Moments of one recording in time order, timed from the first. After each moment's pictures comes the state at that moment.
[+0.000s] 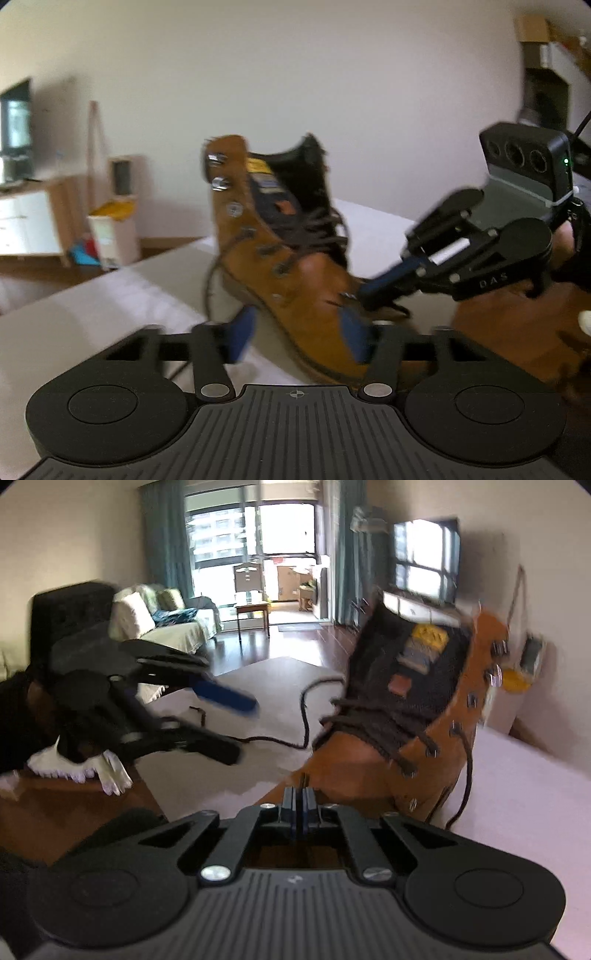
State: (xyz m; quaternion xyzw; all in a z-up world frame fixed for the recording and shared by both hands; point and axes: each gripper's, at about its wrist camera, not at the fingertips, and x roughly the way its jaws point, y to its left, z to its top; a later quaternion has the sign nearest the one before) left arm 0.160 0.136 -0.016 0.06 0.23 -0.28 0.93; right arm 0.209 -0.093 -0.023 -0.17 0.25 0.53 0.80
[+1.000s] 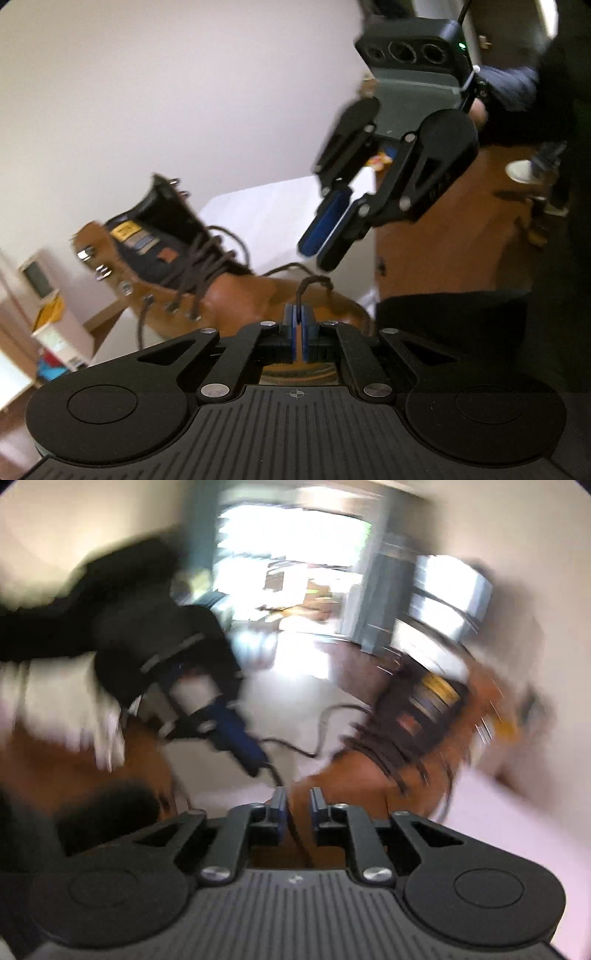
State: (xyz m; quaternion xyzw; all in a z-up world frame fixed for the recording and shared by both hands) left arm 0.142 0.101 -0.006 0.26 0.21 -0.39 0.86; right arm 0.195 -0.115 -0.022 -0.12 0.26 0.51 0.81
